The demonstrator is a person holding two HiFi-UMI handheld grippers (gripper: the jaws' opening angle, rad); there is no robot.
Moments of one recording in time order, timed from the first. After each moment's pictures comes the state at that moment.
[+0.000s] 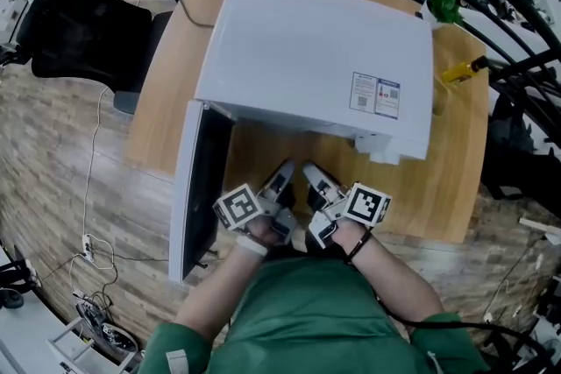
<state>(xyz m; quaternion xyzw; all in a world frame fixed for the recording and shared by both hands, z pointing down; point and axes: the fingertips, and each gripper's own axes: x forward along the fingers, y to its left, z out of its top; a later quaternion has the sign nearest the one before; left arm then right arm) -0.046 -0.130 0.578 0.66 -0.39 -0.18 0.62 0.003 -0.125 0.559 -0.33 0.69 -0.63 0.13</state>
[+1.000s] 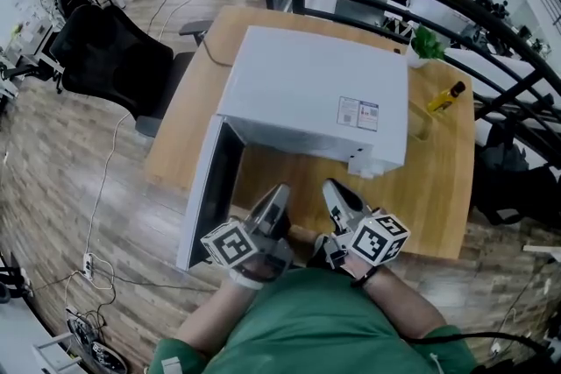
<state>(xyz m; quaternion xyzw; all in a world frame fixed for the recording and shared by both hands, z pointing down) -0.054 -0.078 0.421 0.73 -0.40 -0.23 0.51 0.049 -0.092 0.421 -0.41 0.83 -0.38 0.07</state>
